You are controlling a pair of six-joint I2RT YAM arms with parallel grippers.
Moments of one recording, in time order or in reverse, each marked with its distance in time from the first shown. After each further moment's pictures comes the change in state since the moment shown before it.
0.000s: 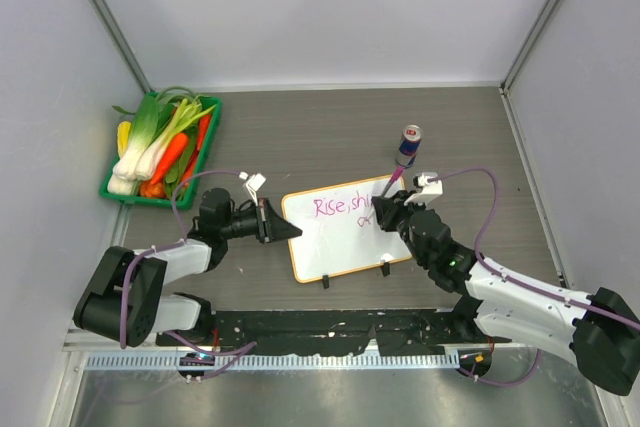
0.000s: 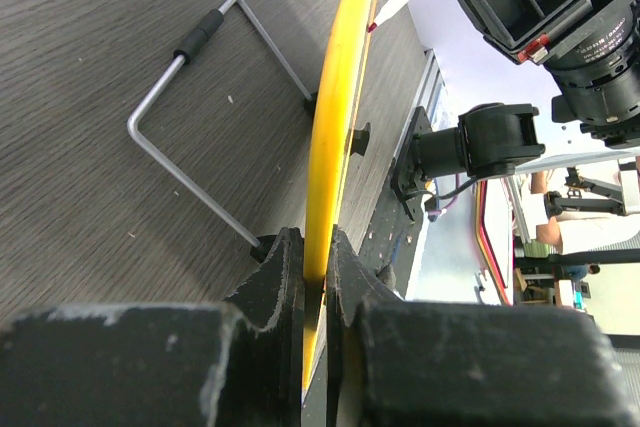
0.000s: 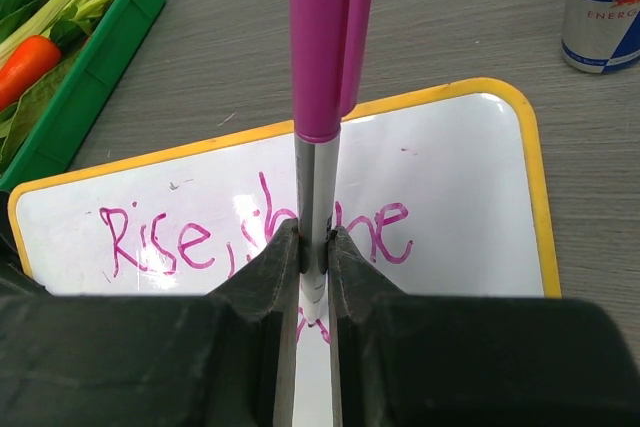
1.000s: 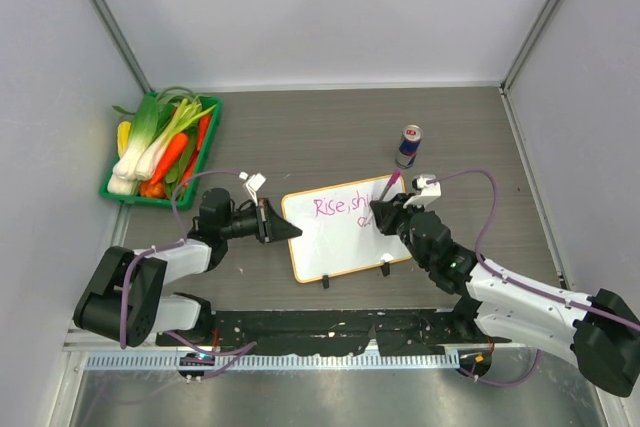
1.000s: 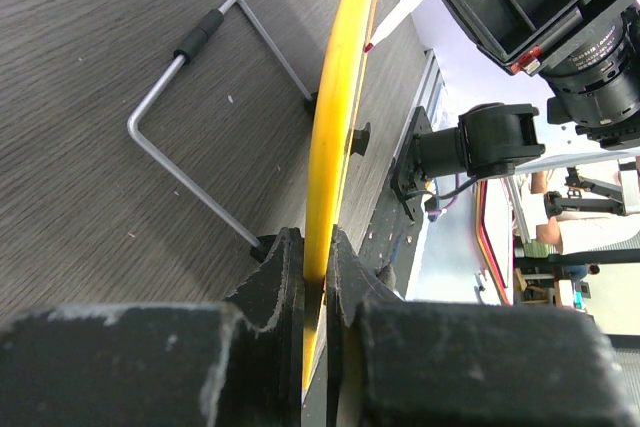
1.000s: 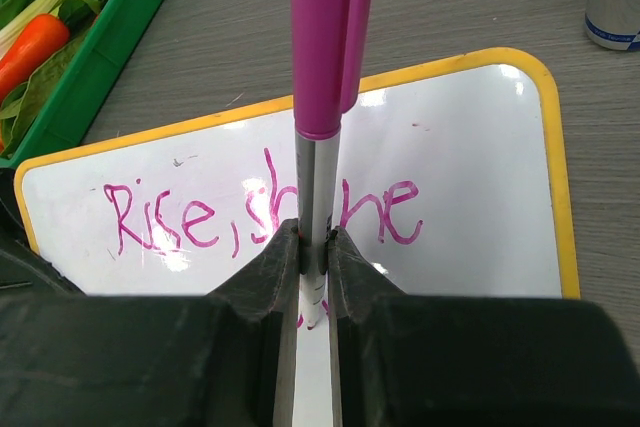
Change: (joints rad) left arm 0.000 0.000 0.000 0.000 0.000 0.000; right arm 0.000 -0.011 -0.017 -0.014 -0.045 0.020
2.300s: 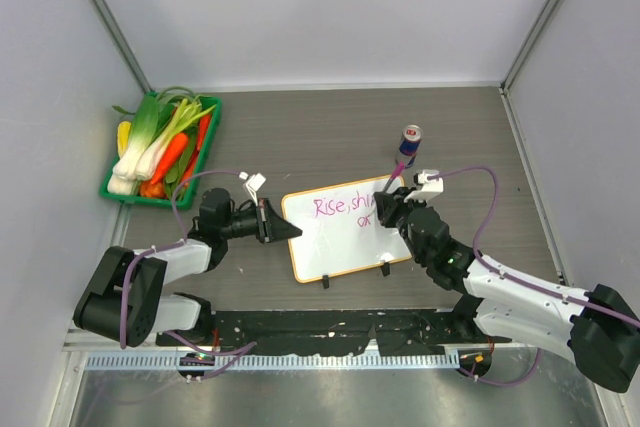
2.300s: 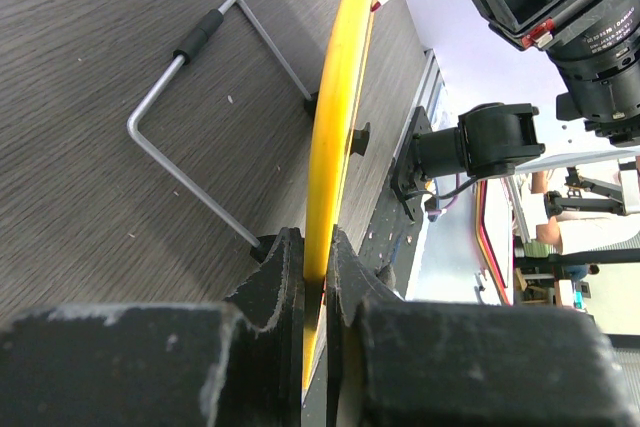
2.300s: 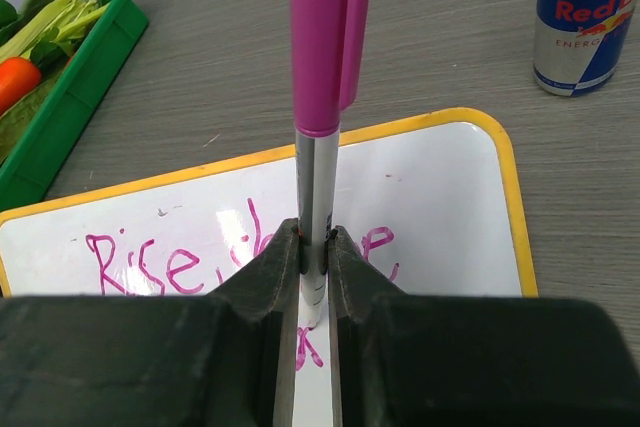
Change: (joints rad) left arm 0.000 0.000 0.000 0.000 0.000 0.000; right arm -0.002 0.036 0.036 0.036 0.093 -0.047
